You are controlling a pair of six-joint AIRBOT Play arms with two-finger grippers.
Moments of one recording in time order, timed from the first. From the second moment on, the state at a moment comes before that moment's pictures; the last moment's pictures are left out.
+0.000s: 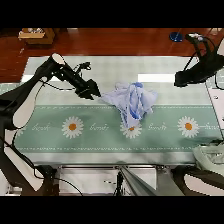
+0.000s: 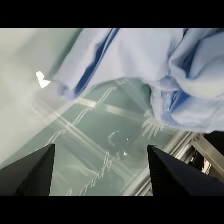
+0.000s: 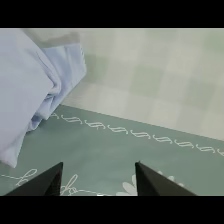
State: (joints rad) left arm -0.18 -1.96 1.66 0.79 -1.51 -1.31; right arm 0.06 -1.31 1.44 -1.56 1.44 1.44
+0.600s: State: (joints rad) left arm -0.22 -1.97 1.66 0.92 -1.41 -1.36; right arm 0.06 -1.31 1.36 -1.49 1.39 1.42
